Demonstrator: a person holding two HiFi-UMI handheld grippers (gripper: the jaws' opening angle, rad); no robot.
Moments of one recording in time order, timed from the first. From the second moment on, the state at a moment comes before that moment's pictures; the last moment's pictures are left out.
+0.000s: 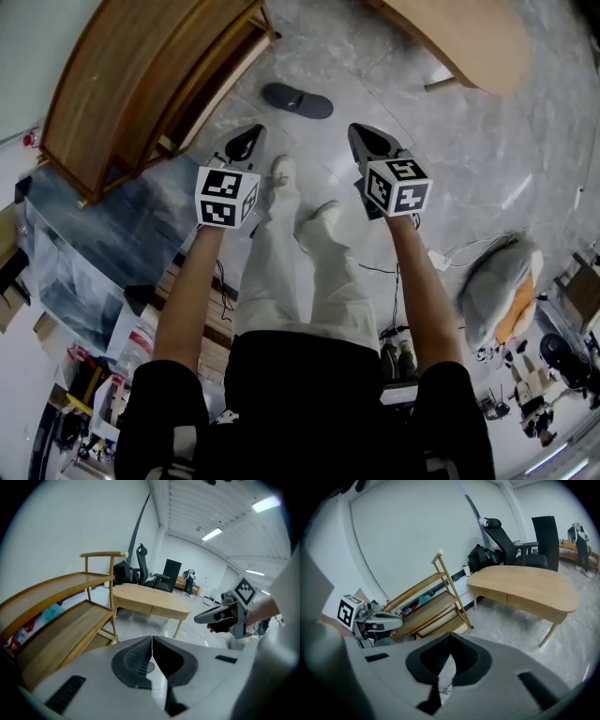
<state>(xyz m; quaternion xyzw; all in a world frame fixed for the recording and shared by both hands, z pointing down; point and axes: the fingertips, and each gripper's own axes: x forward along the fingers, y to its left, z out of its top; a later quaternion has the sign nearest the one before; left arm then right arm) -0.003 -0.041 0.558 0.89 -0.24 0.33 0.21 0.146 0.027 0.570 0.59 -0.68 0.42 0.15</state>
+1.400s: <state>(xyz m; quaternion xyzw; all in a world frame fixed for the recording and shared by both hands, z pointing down) 0.023 0.055 0.244 0.94 -0.26 0.19 0.14 0.138 0.099 0.228 0.62 -0.75 0.21 0.05</state>
